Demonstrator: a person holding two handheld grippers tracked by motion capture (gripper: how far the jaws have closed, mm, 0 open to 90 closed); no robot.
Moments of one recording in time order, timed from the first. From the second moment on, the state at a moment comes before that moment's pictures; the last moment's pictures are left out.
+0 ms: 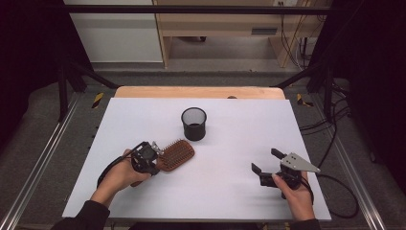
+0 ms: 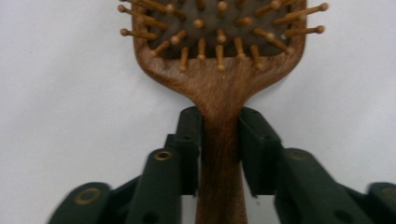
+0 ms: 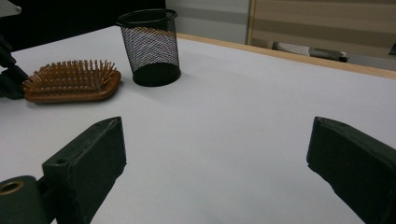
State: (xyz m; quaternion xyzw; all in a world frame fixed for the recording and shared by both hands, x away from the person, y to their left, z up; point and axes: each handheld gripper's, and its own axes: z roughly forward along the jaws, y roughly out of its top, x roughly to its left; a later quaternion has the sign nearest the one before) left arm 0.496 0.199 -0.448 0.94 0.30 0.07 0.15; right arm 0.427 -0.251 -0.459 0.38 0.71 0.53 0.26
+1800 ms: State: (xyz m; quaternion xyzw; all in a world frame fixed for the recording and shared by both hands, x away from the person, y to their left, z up) left arm 0.430 0.183 -0.448 0.85 0.30 0.21 0.38; right arm 0.434 -0.179 -0.449 0.42 0.67 0.60 0.12
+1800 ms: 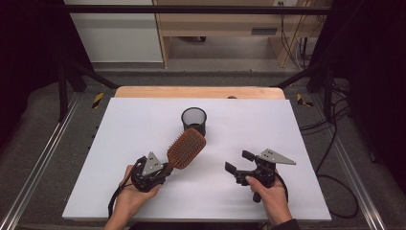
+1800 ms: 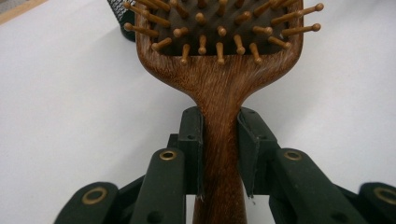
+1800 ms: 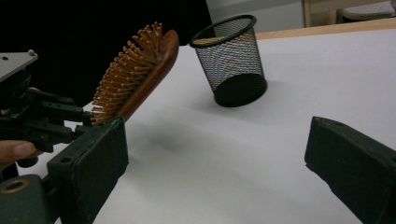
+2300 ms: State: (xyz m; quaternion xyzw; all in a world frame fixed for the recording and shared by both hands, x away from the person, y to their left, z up) left arm 0.424 0.181 -0.446 0.83 0.30 0.22 0.41; right arm 0.449 -0.134 -0.442 0.41 0.67 0.62 0.07
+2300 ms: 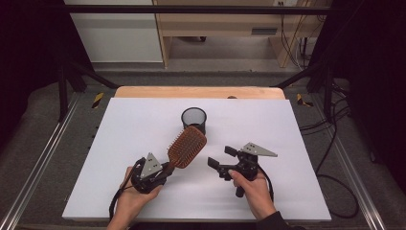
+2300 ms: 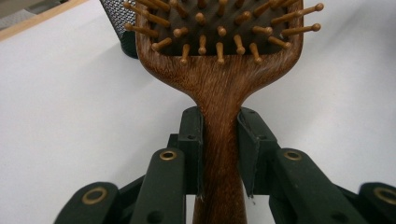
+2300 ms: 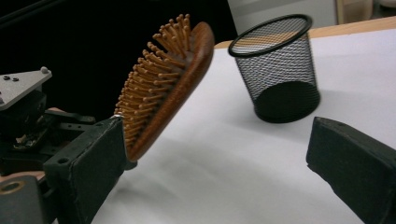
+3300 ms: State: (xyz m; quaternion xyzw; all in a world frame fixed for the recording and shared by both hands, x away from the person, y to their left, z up) left arm 0.415 0.178 -0.440 0.81 0.29 0.23 0.44; right arm 0.462 -0.086 -0.423 0.38 0.67 0.63 0.04
